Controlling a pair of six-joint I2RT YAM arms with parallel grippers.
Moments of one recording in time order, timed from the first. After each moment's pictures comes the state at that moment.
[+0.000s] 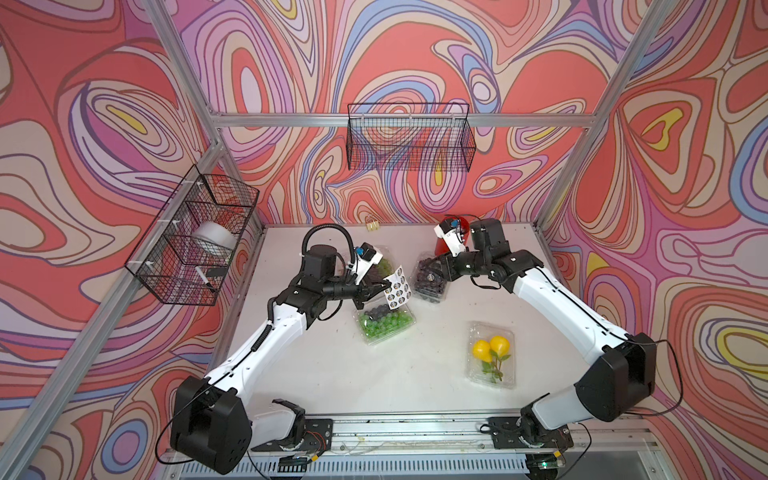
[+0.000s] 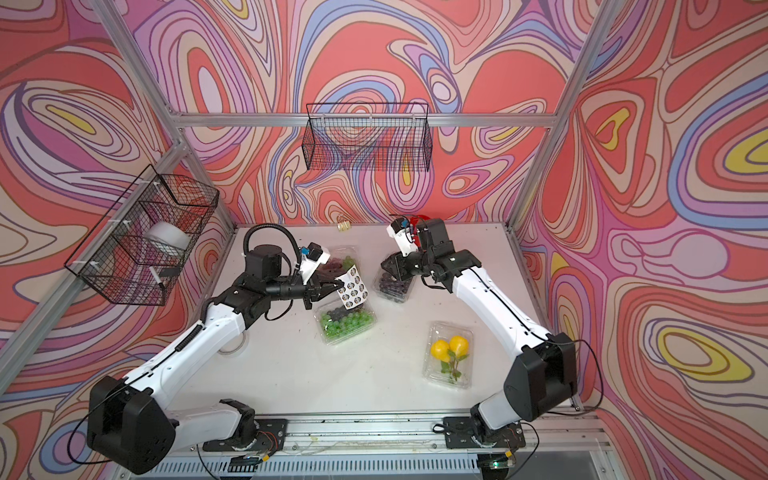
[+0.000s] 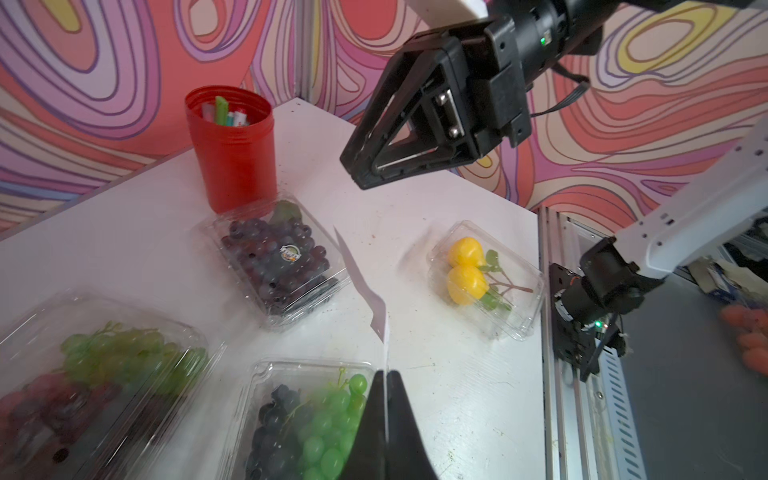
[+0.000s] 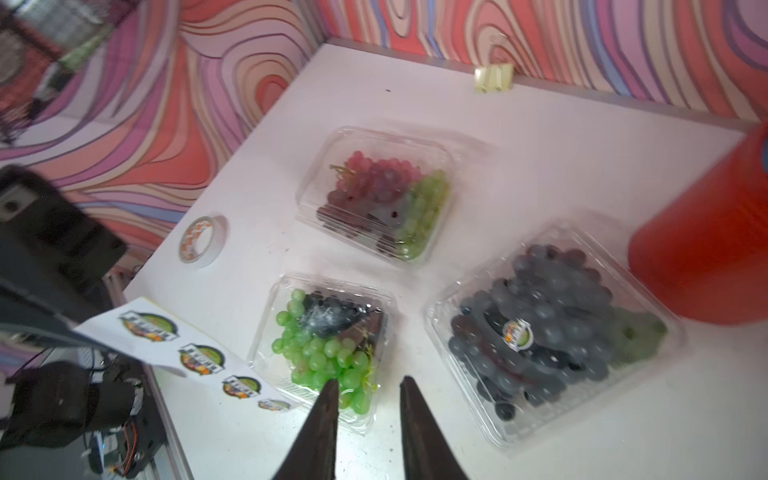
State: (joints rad) left arm -0.35 1.26 0.99 -0.22 0.88 0.14; right arm 0.41 1.48 1.33 -0.51 -0.53 -0.01
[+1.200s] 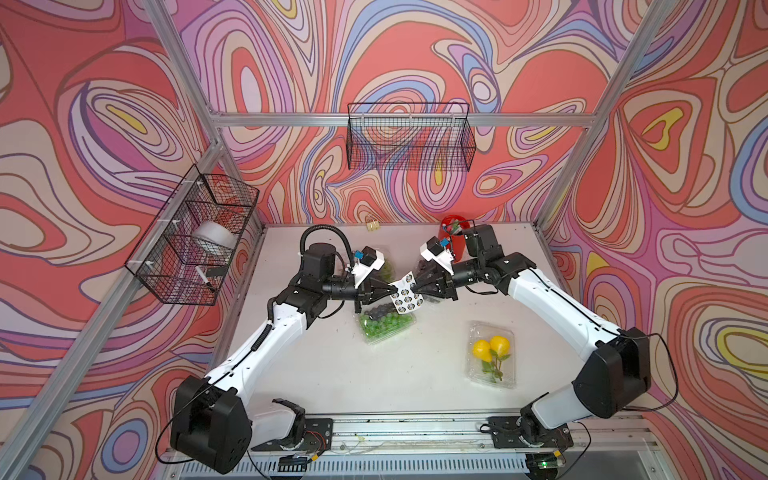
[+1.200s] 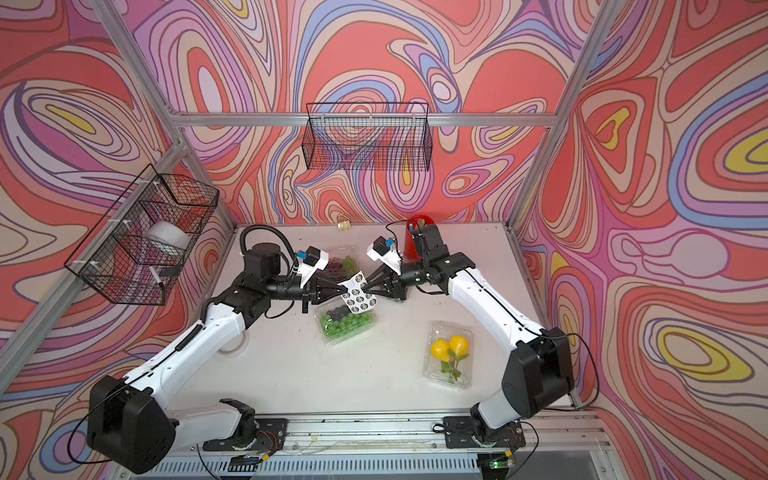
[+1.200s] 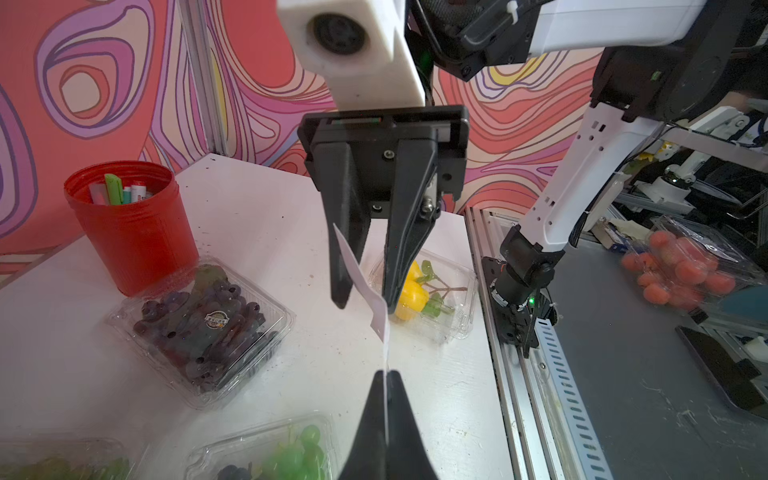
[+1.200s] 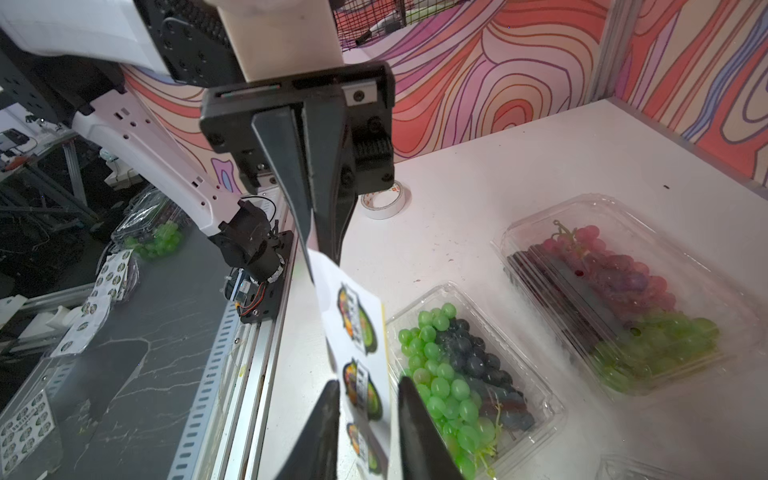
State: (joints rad) left arm -0.35 1.26 0.99 -0.17 1.09 0.20; right arm 0.43 1.53 1.34 -0.60 -1.08 -0.46
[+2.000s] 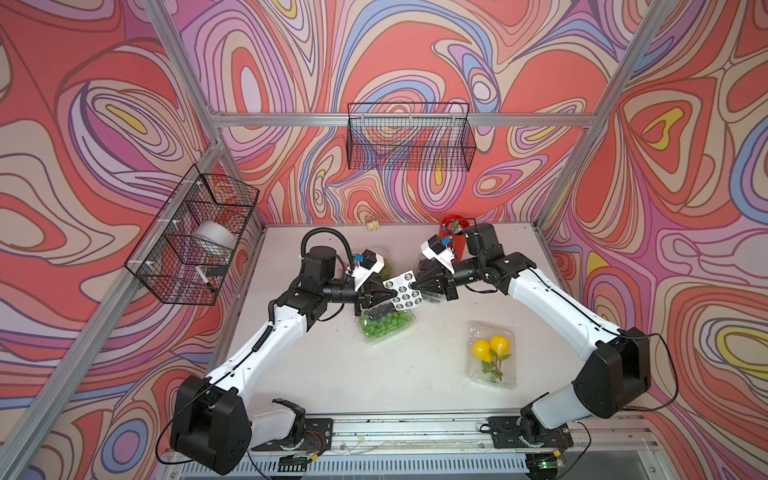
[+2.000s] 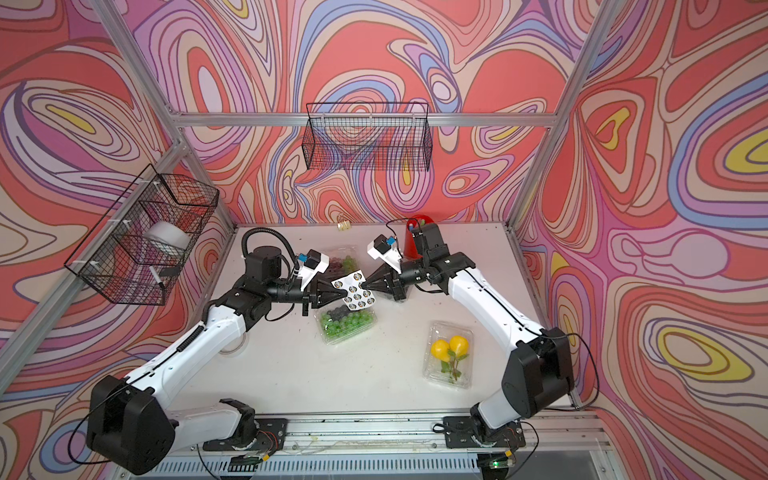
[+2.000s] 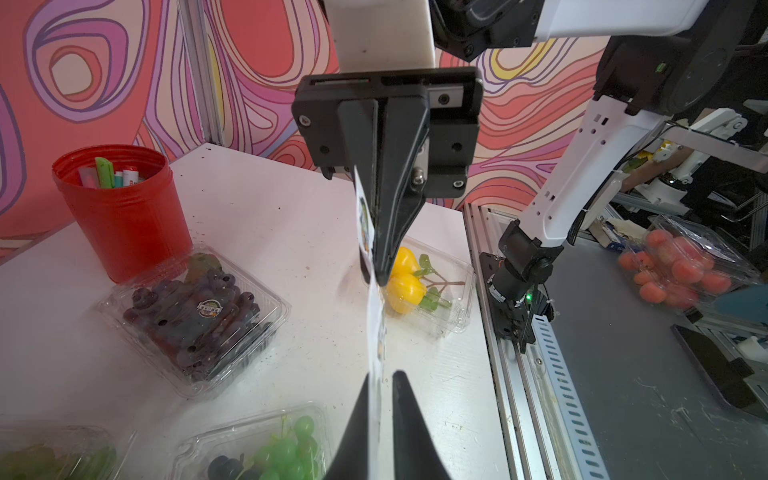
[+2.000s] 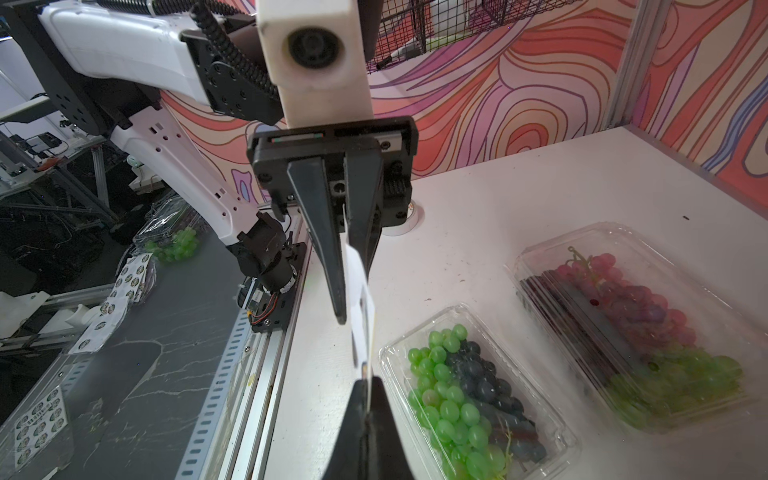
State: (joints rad) left arm -0.35 1.26 0.95 -0.15 1.09 0.20; right arm 0.43 1.53 1.34 -0.54 -1.13 -0.46
